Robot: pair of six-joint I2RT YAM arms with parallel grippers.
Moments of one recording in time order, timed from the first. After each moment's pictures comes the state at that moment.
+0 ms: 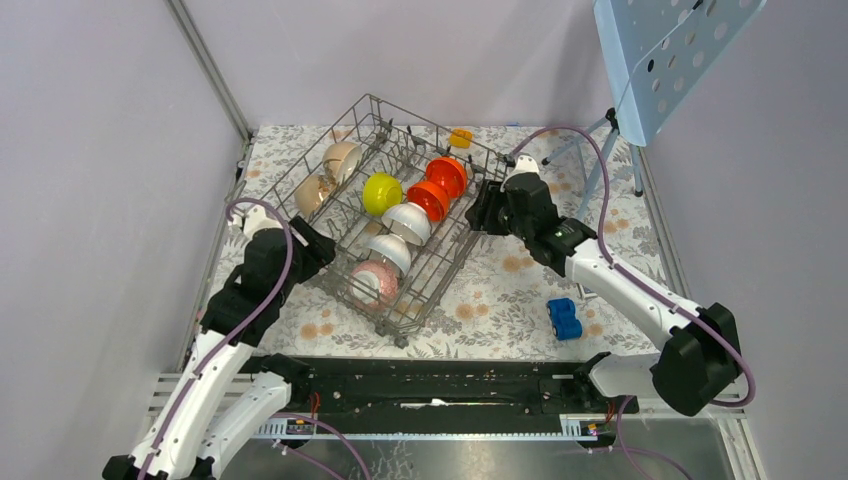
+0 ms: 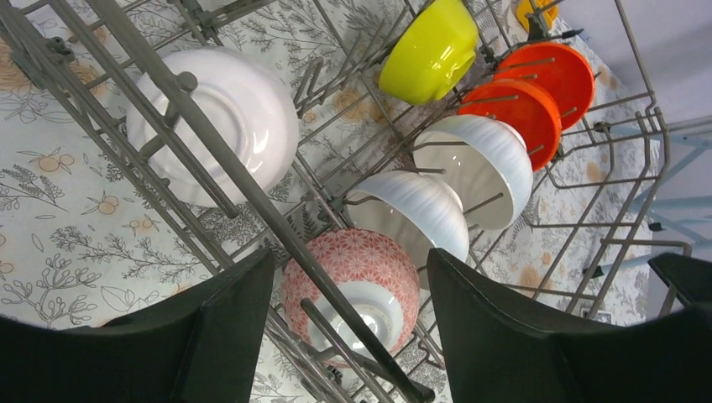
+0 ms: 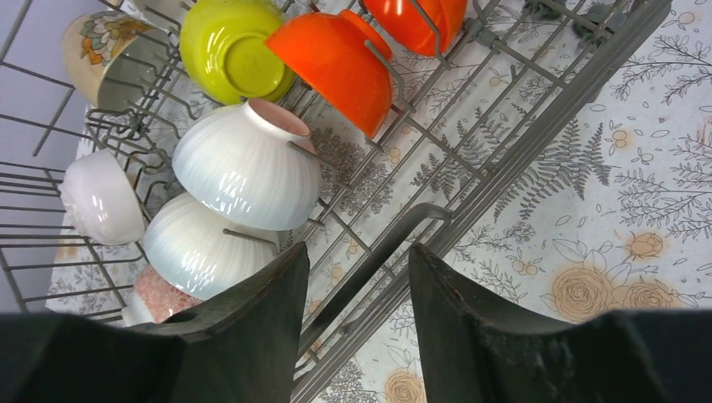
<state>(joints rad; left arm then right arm) -0.37 0.67 0.81 -0.69 -0.27 -0.81 0.59 1.31 1.02 -0.24 0.09 0.57</state>
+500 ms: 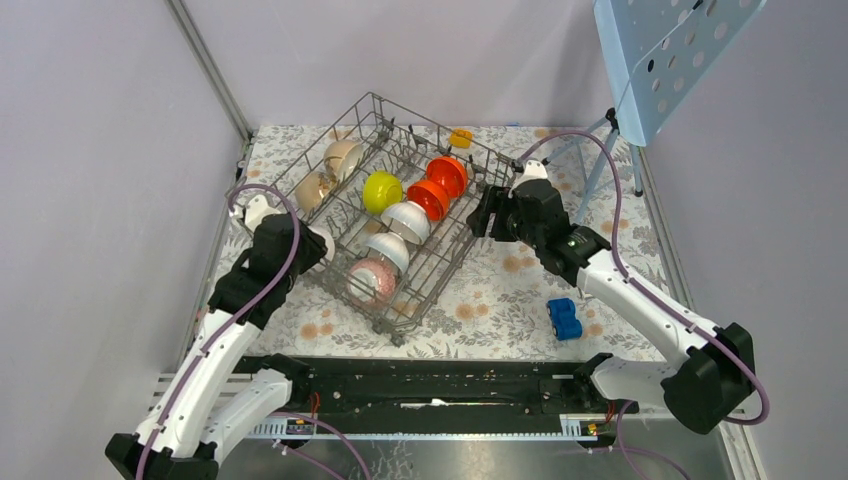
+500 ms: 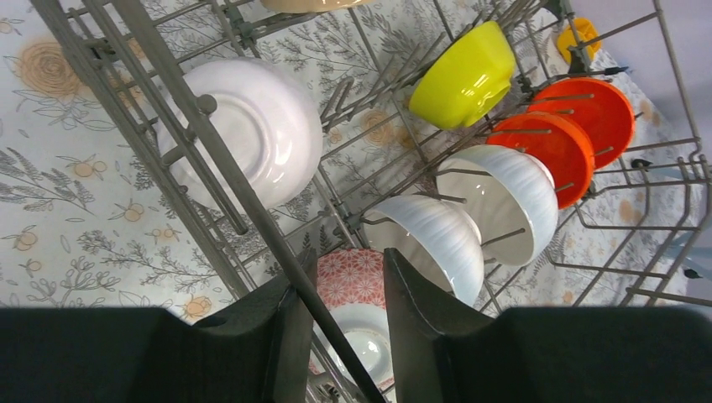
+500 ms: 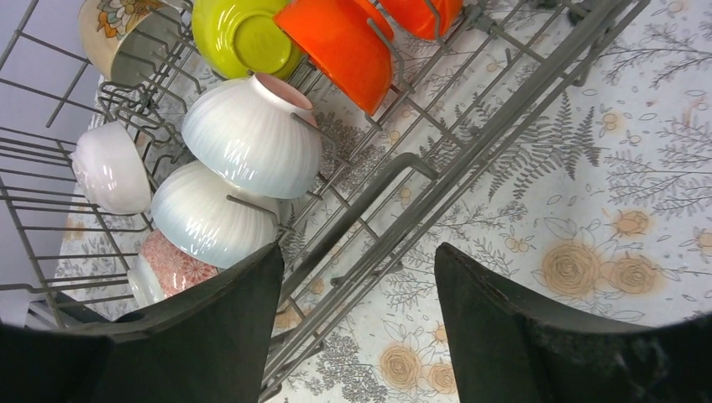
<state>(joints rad) -0.36 0.78 0.86 -0.69 -0.35 -0.83 0.59 1.22 0.98 -0.28 0.06 0.57</state>
